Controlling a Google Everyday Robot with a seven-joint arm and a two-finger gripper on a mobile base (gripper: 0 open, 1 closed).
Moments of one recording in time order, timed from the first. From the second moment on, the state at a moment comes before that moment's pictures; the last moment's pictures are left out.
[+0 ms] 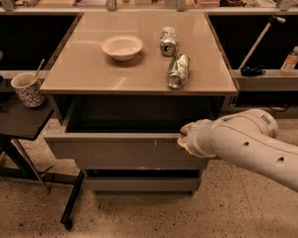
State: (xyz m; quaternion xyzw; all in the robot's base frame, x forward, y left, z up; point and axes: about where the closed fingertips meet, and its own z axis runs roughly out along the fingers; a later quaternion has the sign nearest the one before) arm 0.535 -0.114 0.681 -0.53 0.78 -0.03 0.33
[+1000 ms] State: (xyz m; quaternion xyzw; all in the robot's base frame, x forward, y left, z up) arm 0.535 -0.114 0.681 -0.53 0.78 -0.03 0.33
